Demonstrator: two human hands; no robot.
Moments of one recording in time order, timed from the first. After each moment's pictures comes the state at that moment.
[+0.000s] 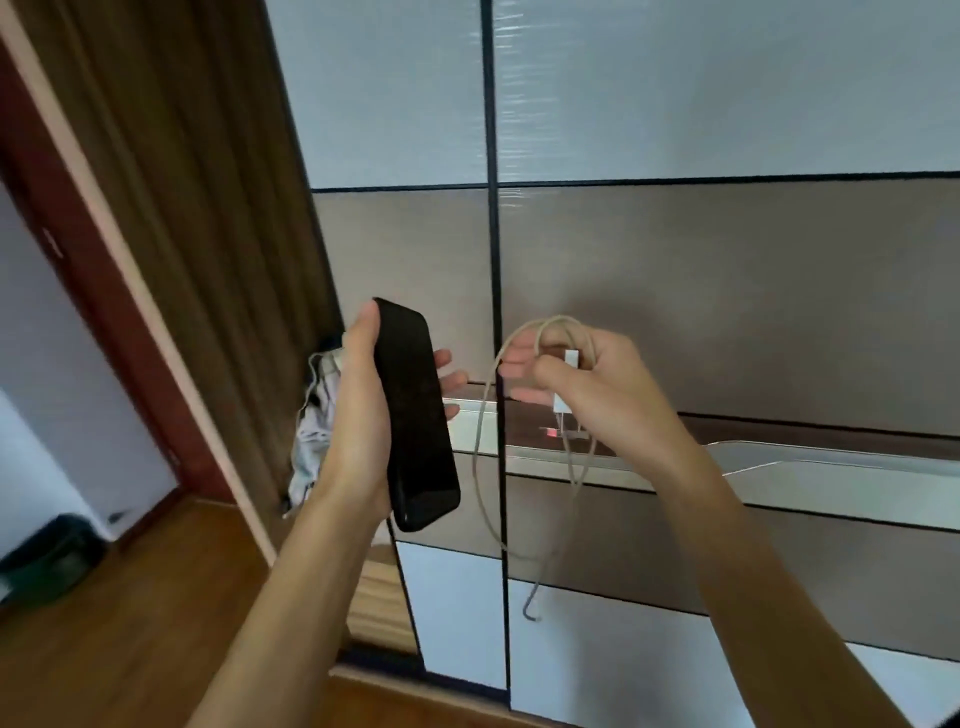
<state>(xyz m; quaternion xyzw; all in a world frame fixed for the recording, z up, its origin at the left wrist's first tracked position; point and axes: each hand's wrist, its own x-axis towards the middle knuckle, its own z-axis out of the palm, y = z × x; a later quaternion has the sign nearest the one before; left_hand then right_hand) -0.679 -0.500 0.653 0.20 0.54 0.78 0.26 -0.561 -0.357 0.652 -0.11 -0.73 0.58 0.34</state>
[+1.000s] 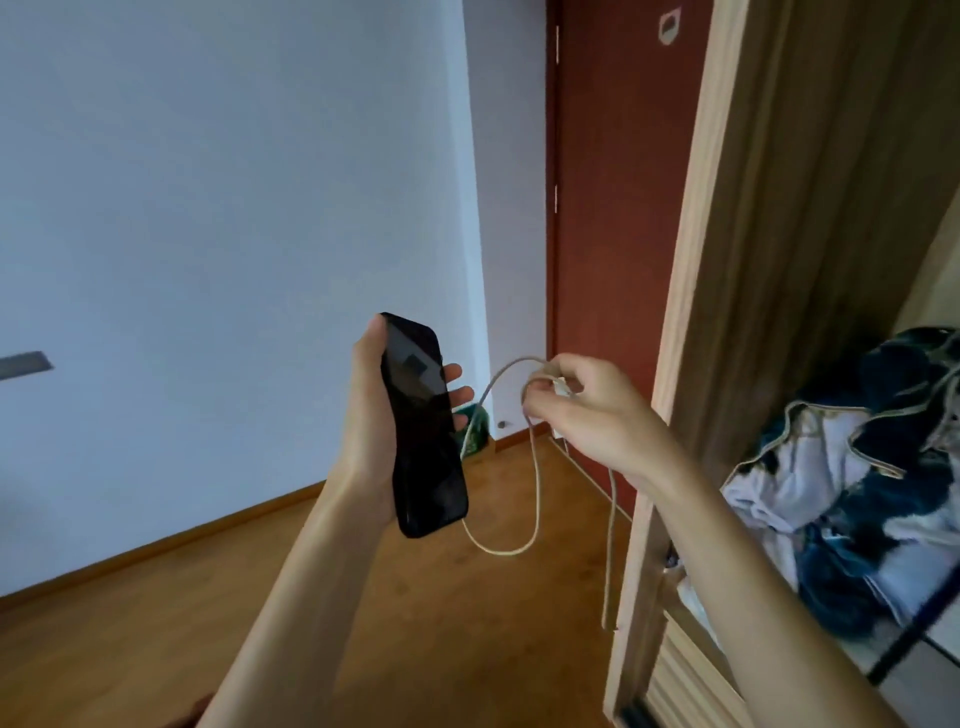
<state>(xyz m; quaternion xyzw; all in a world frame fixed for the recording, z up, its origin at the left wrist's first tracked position) -0.974 -0.800 0.640 -0.08 0.58 0.81 -0.09 -1.017 -0.615 0.625 0.16 -0.83 0.53 0.07</state>
